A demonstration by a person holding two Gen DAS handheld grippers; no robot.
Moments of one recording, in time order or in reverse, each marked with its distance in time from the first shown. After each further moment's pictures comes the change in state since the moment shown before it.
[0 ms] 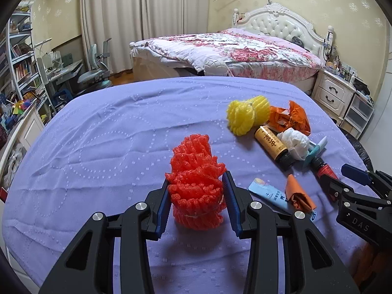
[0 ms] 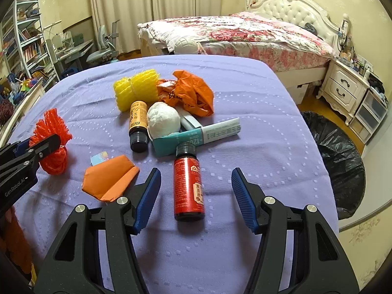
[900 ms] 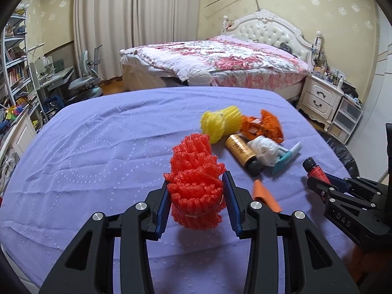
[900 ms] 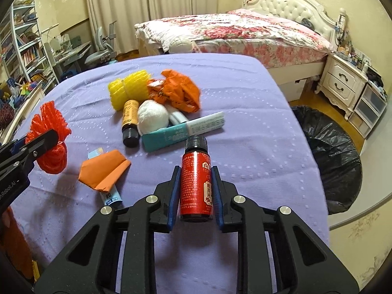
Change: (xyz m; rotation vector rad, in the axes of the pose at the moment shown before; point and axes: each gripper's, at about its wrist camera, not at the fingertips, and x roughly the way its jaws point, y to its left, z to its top) left arm -0.024 -0.022 0.002 0.020 -0.056 -0.073; right arm -0.016 -0.021 -0.005 0.038 0.000 0.004
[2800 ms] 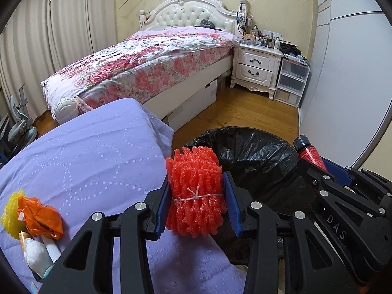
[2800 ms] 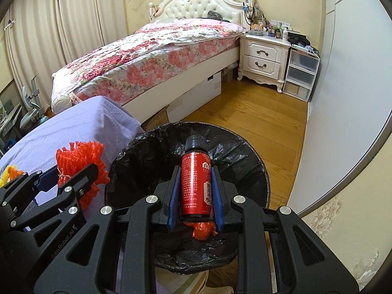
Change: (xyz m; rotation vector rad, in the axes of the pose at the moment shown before) left arm 0.126 -0.275 0.063 0.297 0.064 -0.266; right arm 0.016 -0.236 0.022 0.356 -0.092 -0.304
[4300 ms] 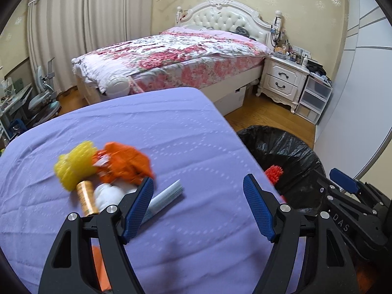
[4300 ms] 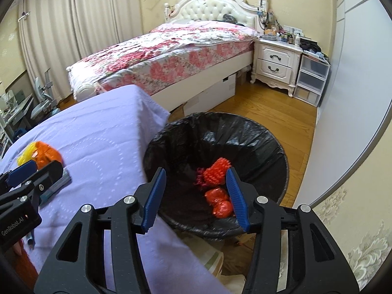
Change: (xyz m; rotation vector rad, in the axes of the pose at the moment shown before) left arm -0.084 0.081 -0.045 -0.163 -0.008 0.098; right arm -0.048 0.048 -0.035 -0.057 -0.011 0.063
